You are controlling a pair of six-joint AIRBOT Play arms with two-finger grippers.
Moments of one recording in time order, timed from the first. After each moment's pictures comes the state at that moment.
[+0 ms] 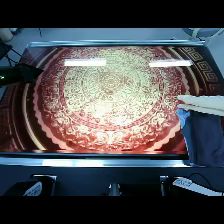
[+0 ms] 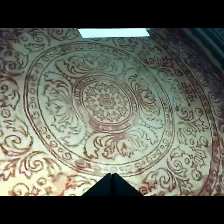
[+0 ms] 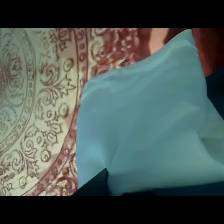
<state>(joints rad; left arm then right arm) 0.10 -1.03 1.35 0.88 -1.09 -1.22 -1.01 -1.36 1.64 -0.86 1.62 1.14</state>
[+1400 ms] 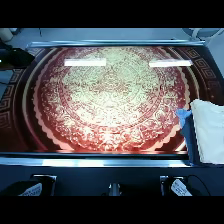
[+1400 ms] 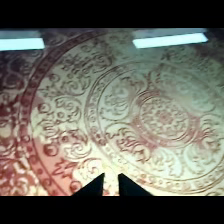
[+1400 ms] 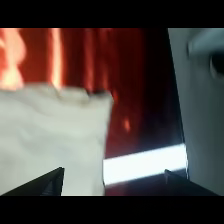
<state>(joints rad) -0.01 -1.20 1.63 1.32 -1.12 -1.44 -0.57 -1.14 1.48 -1.53 1.16 0.96</state>
